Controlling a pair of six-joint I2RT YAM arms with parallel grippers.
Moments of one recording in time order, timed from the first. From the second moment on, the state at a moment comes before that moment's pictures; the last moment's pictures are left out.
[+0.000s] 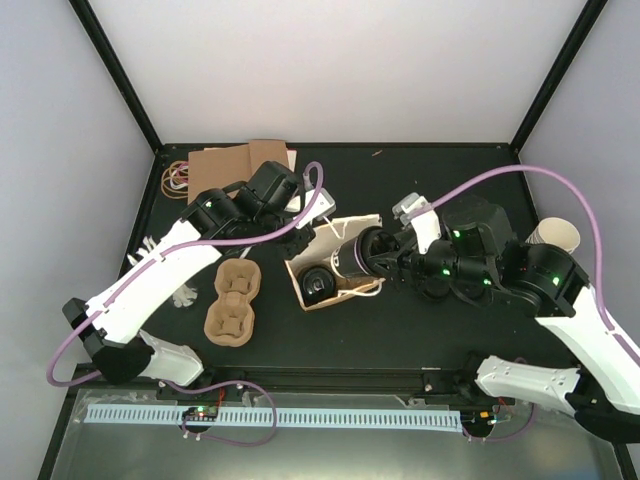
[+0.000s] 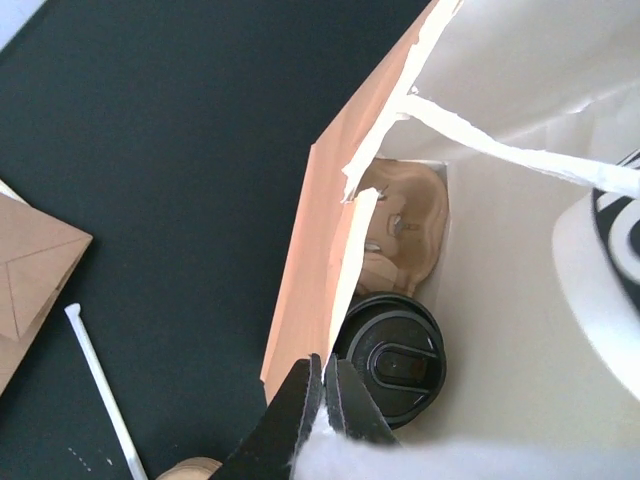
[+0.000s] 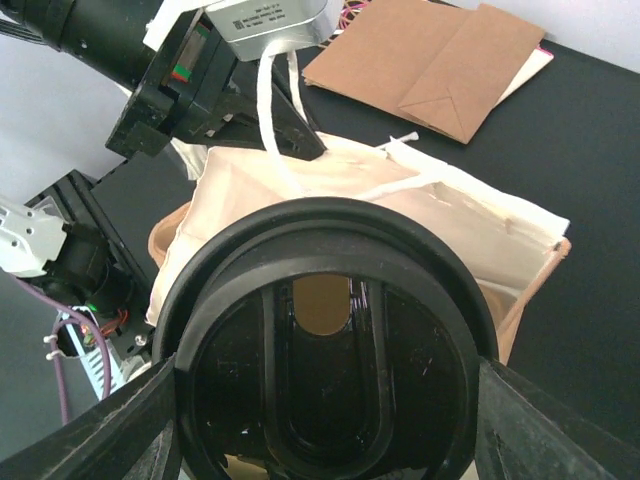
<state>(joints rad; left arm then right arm) -0.80 1.39 1.63 -1.13 0.06 0.13 0.90 1.00 1.51 -1.11 -0.09 0.19</state>
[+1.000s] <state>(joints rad) -1.12 1.29 1.44 -0.97 -0.27 0.13 1.42 0.91 0.93 -0.78 0.46 0.46</state>
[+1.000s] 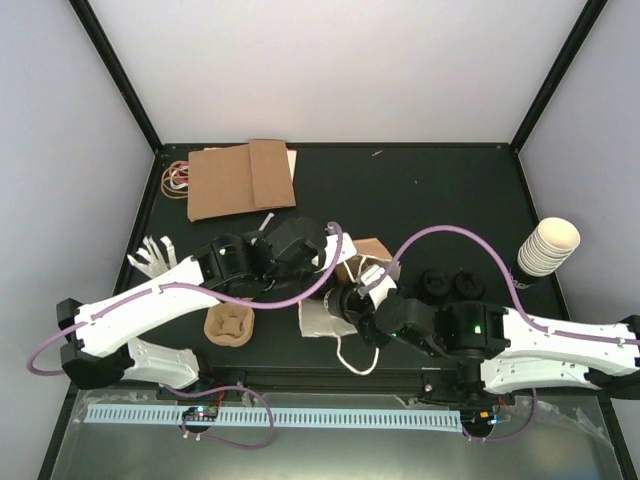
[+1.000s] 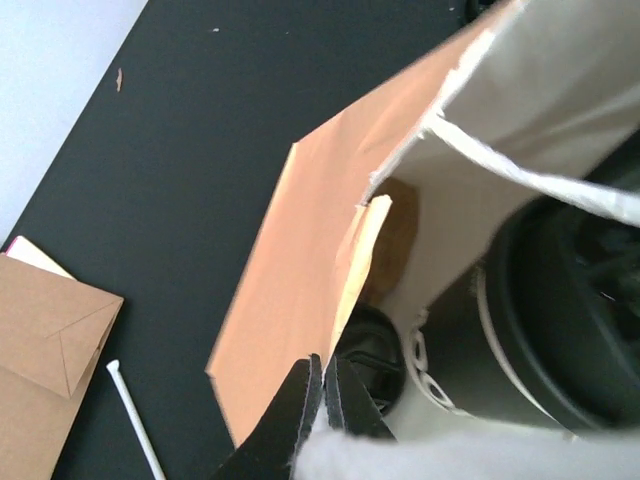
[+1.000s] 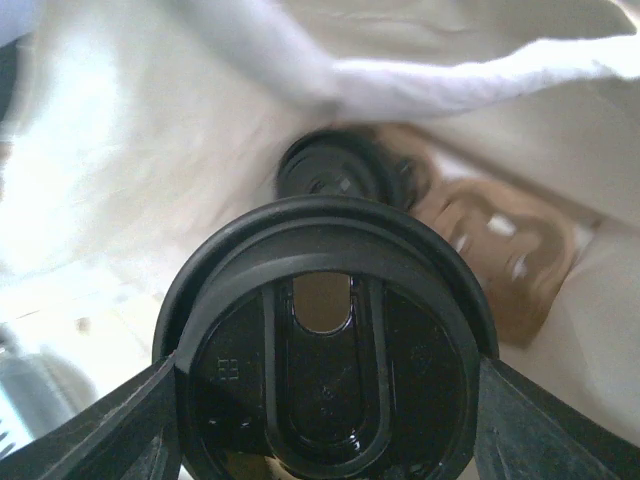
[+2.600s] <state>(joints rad) -1.21 1.38 1.53 -1.03 -0.36 -0.28 1.51 1.05 0.87 -0.83 0.82 0.80</state>
